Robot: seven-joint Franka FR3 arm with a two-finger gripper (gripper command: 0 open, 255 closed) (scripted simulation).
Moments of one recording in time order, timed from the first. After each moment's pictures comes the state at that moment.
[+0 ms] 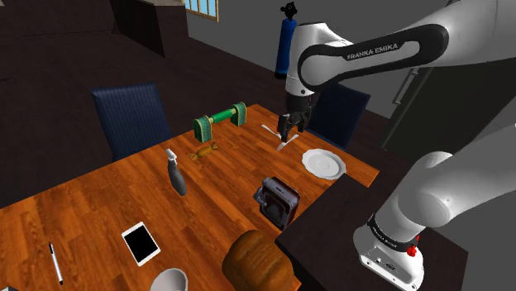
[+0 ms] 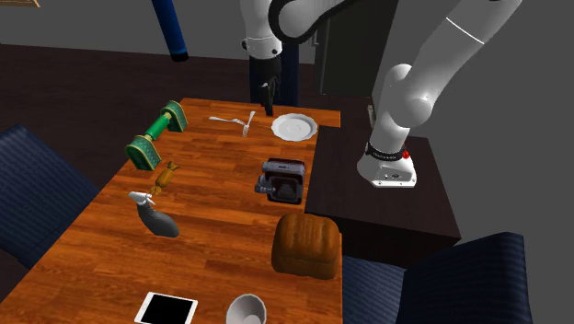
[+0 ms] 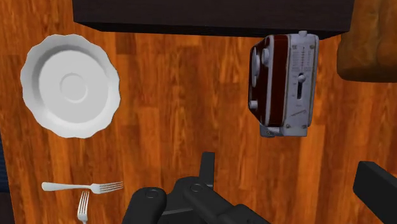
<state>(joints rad) 0.01 -0.41 0.14 -2.45 0.08 1.96 0.09</state>
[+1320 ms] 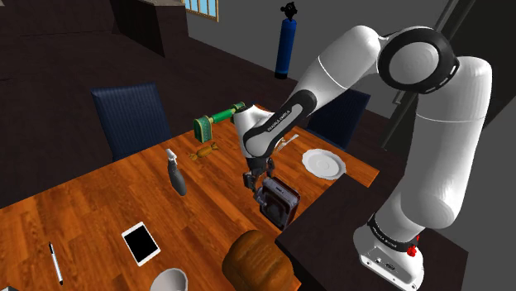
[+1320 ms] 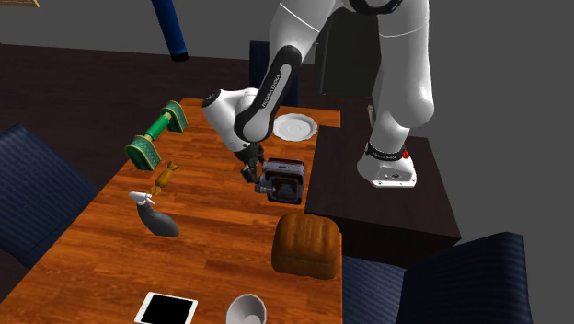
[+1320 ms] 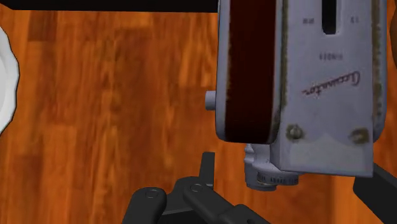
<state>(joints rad) 0.09 0.36 0.23 -2.23 -0.08 2.24 0.34</state>
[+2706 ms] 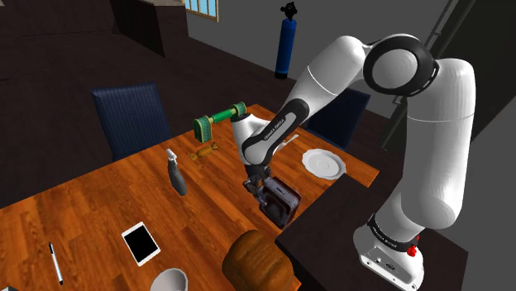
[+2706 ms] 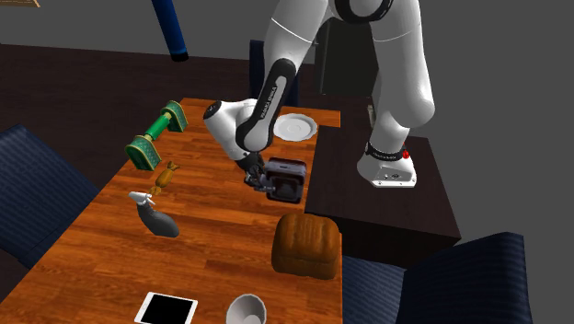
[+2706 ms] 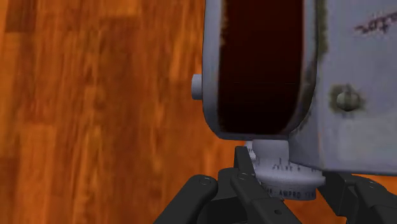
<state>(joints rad) 0.10 0.45 0.22 -2.21 -0.10 2.30 0.36</state>
